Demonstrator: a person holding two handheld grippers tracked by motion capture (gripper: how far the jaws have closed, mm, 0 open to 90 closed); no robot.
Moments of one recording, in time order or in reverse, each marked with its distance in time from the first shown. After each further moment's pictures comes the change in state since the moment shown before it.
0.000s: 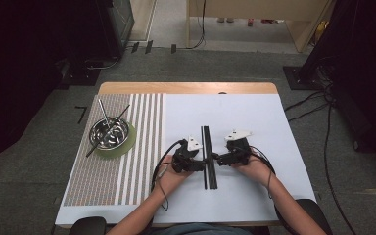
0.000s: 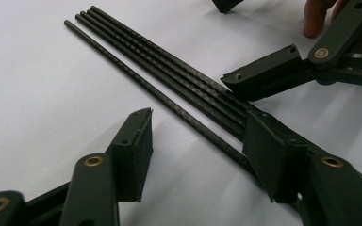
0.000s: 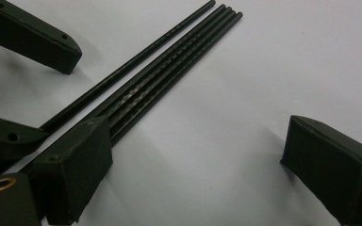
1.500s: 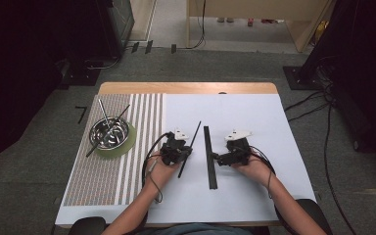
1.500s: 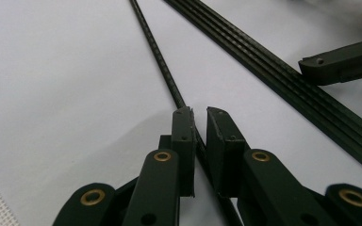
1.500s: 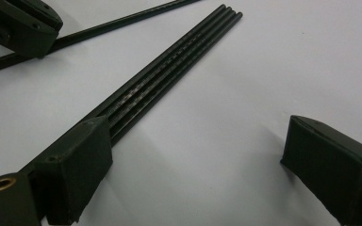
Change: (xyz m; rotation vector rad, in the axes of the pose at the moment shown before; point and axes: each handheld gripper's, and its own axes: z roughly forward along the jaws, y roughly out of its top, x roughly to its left) left arm 0.041 0.000 -0.018 0.083 0.044 -0.105; right arm 0.000 0.000 0.000 -0.001 0.000 0.000
